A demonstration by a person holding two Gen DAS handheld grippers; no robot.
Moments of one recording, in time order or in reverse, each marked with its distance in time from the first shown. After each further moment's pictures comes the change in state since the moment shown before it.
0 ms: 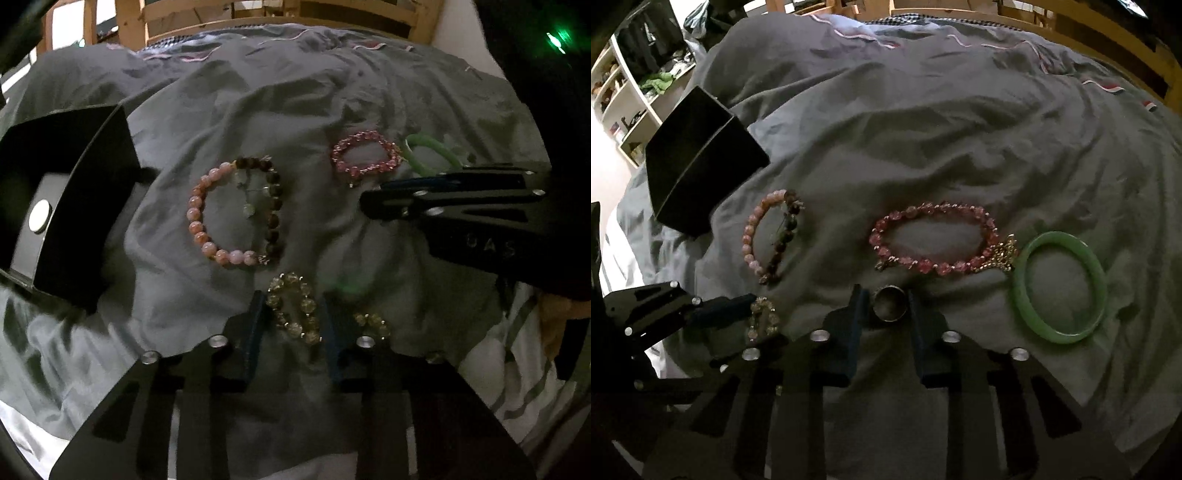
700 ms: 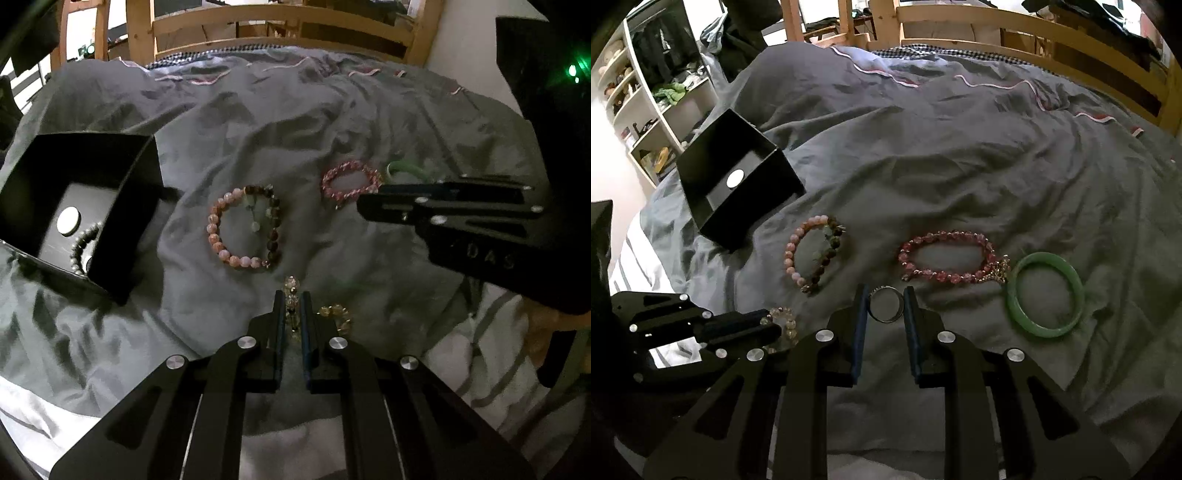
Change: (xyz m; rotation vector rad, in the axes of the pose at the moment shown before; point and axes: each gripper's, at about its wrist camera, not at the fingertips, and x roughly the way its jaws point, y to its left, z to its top) left arm -0.043 -0.002 -0.001 -0.007 -0.072 -0.013; right arm -0.042 0.020 -0.004 -0.031 -0.095 0.008
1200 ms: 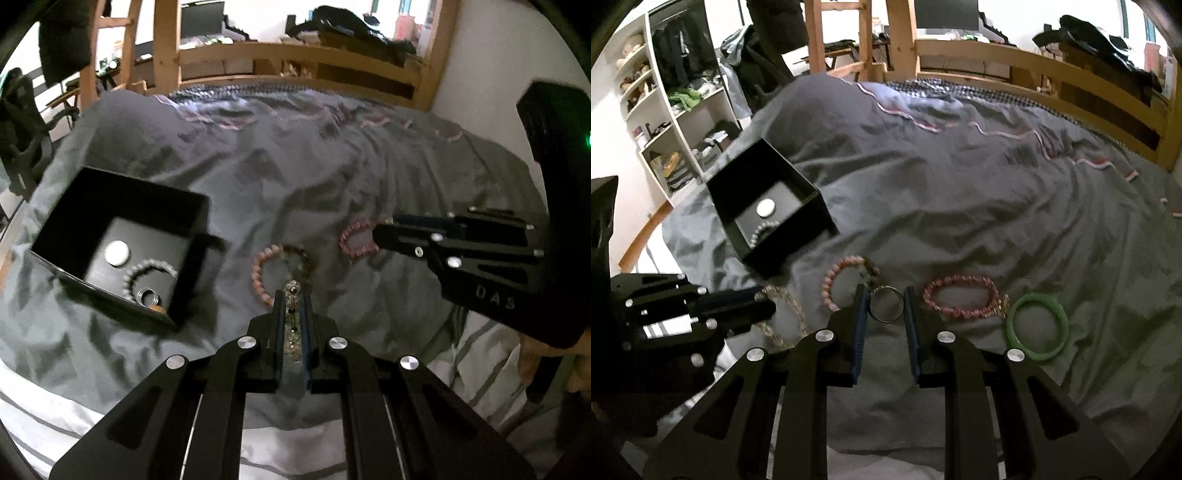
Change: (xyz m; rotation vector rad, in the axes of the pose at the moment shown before) left arm -0.057 0.025 0.019 -0.051 -0.132 0.019; right arm -0.042 0.030 0.021 -0.059 -0.106 0.007
